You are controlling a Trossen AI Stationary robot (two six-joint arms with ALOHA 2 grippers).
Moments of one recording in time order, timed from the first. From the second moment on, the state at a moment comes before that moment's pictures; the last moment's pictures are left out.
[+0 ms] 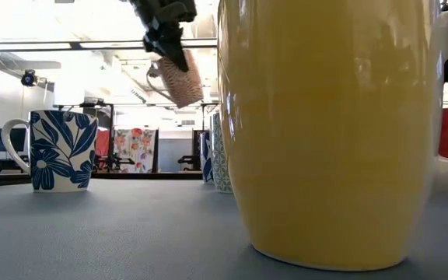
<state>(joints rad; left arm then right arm) 0.25 1.49 1.46 -0.89 -0.20 -0.01 0.45 0.32 0.01 0.21 0.39 0.46</state>
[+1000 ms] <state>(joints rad) 0.23 1.64 1.59 -0.50 -0.04 0.18 0.45 0.32 0.01 0.21 0.39 0.46</state>
